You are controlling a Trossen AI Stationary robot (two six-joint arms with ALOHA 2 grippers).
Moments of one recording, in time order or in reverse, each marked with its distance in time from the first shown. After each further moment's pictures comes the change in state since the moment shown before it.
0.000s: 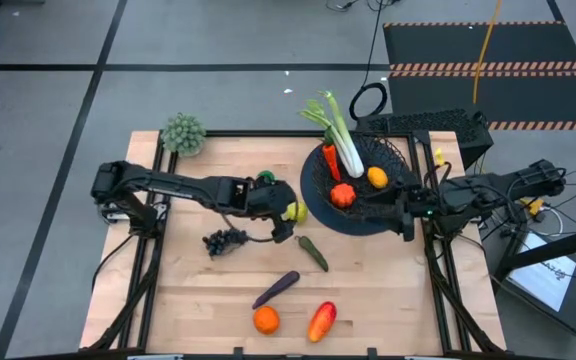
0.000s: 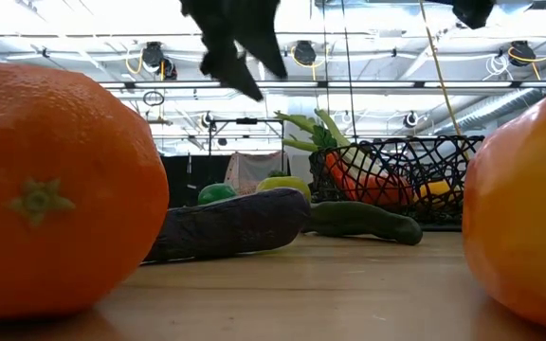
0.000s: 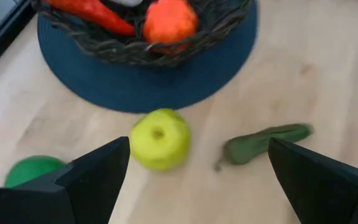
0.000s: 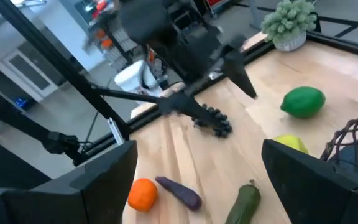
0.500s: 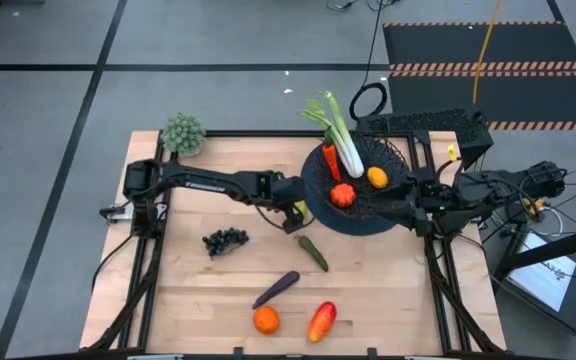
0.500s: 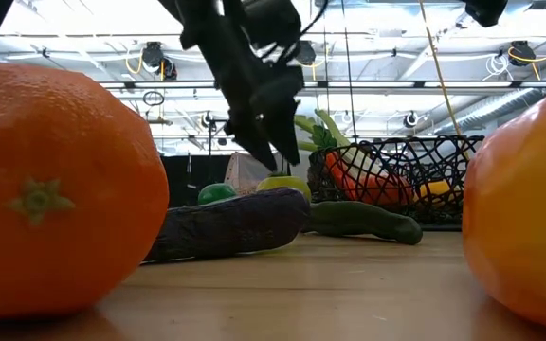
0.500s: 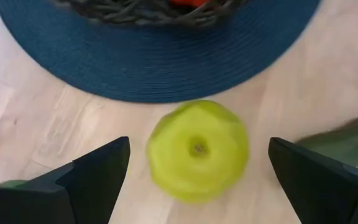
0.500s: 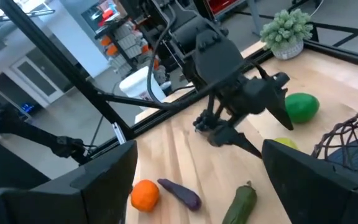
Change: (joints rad) left arm 0.139 0.225 -0.001 0.101 0.117 0.124; right arm 0.000 -0.092 0.000 -0.067 0.004 -0.009
